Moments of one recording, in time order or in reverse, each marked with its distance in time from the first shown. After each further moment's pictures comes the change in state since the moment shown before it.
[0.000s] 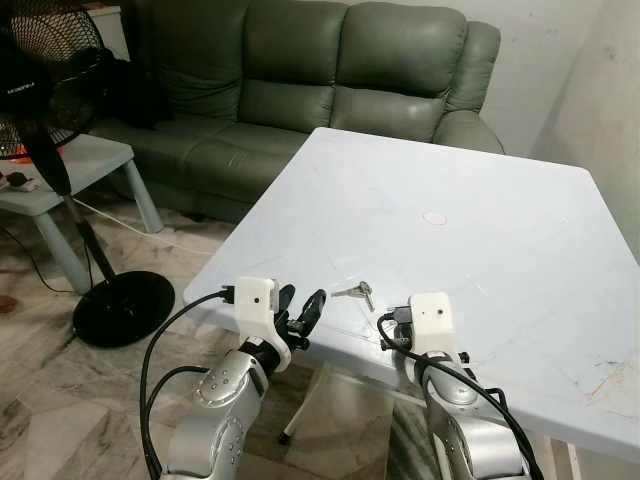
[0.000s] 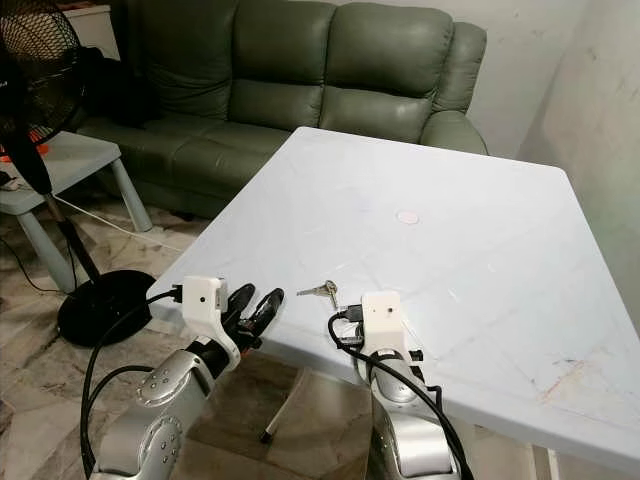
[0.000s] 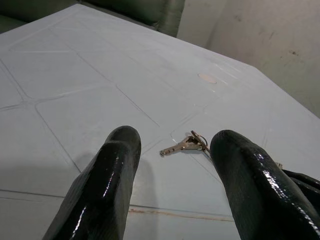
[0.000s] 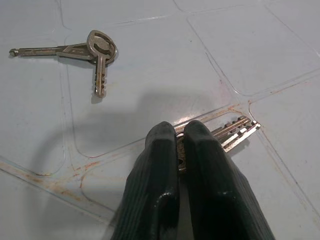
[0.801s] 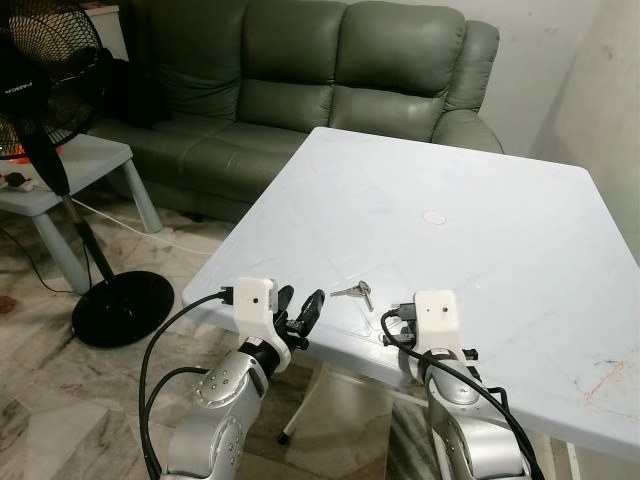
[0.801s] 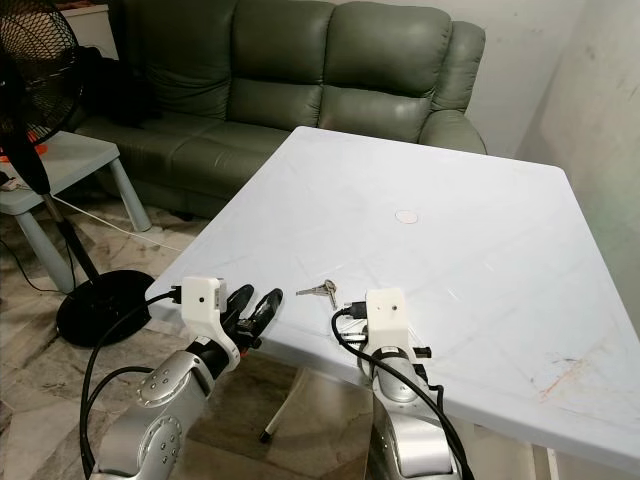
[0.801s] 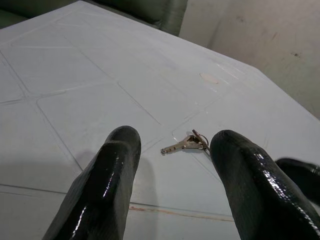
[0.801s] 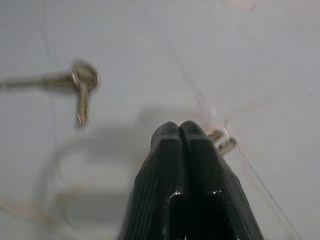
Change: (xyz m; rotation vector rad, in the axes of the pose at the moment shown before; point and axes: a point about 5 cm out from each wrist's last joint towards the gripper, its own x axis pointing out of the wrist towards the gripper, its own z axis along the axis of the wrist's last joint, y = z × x) left arm 0.000 0.000 -0.001 -0.019 0.002 0.013; right arm 0.000 -0.006 0.010 0.087 -0.106 -0.034
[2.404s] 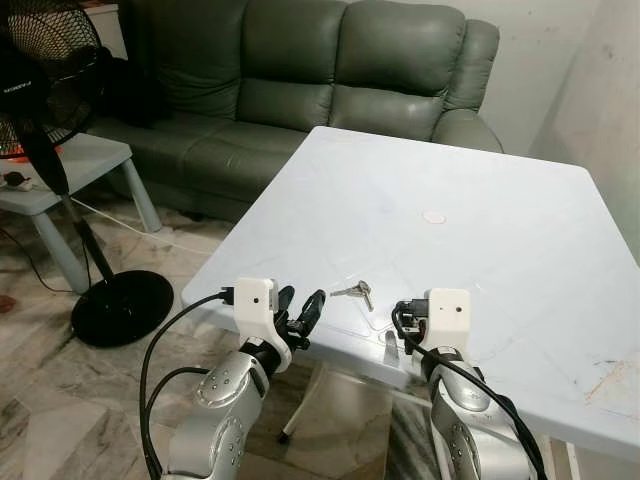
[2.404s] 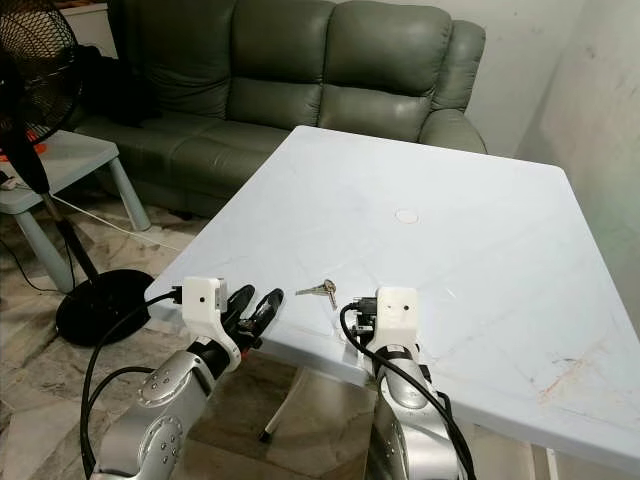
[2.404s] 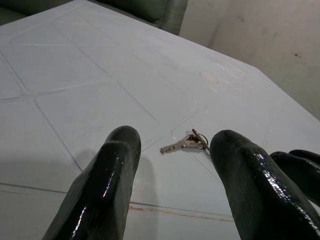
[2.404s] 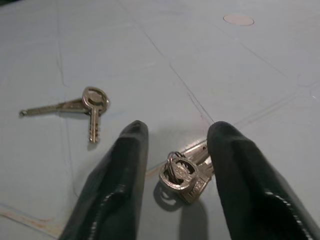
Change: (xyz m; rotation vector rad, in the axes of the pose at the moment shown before) left arm 0.000 -0.001 0.000 -0.006 0.002 0.001; right arm -0.003 -0.001 -0.002 0.020 -0.038 0.026
